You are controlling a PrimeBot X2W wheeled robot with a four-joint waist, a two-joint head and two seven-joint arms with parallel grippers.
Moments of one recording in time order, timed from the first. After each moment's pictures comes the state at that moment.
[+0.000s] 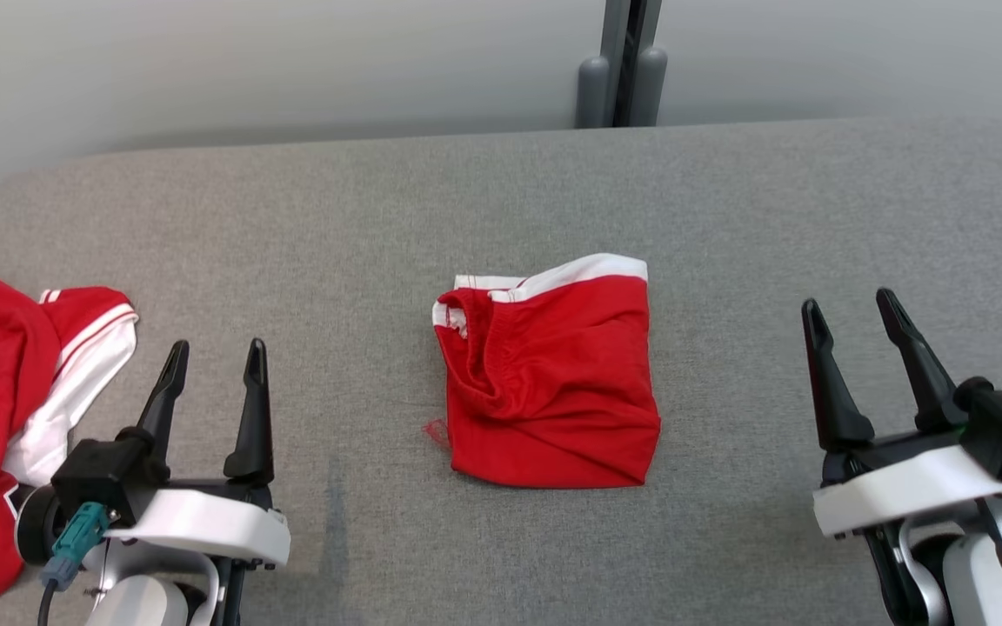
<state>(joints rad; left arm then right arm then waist) -0.14 0.30 -0.31 0.05 -0.49 0.24 -0.22 -0.18 -0.05 0.05 0.03 0.19 0.13 -0.12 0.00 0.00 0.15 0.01</state>
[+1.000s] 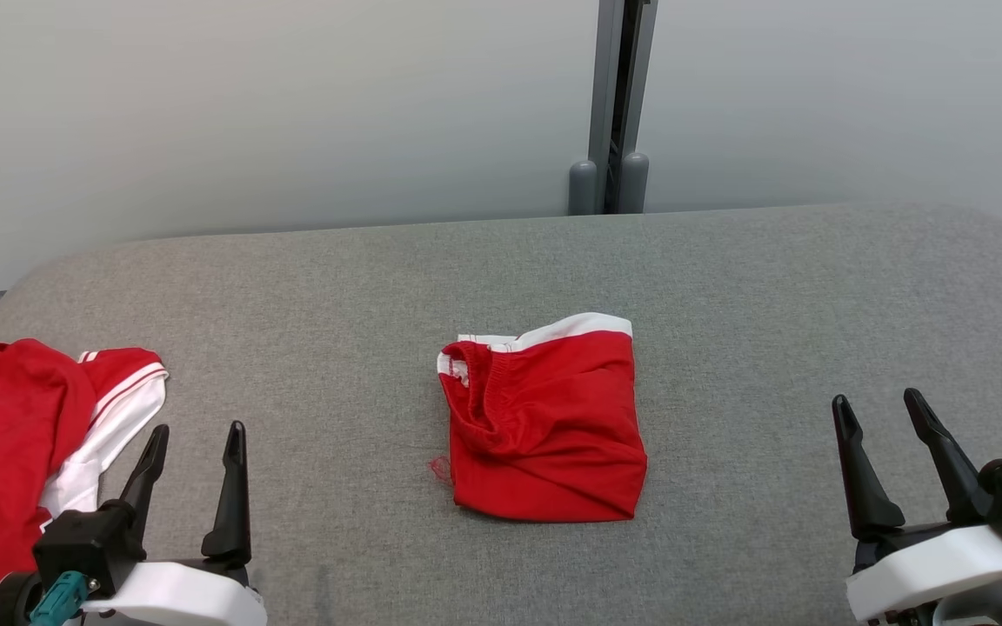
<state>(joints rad) 0.05 0.38 -0.30 -0.09 -0.51 0.31 -0.12 0.04 -0.05 -0.03 -0.06 0.19 0.13 -0.02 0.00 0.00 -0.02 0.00</state>
